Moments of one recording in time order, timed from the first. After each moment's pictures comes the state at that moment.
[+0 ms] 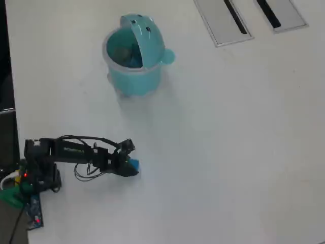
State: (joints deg) arm 12.1 87.1 122.1 18.1 -115.3
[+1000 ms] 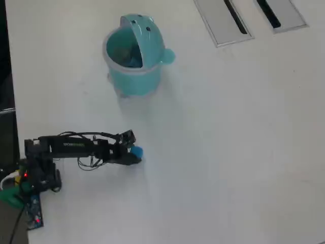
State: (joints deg) arm 4.0 88.0 118.2 16.4 -101.2
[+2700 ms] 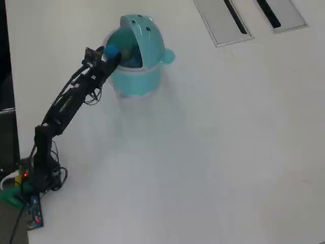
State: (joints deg) arm -41.6 67.4 60.0 9.7 -93.1
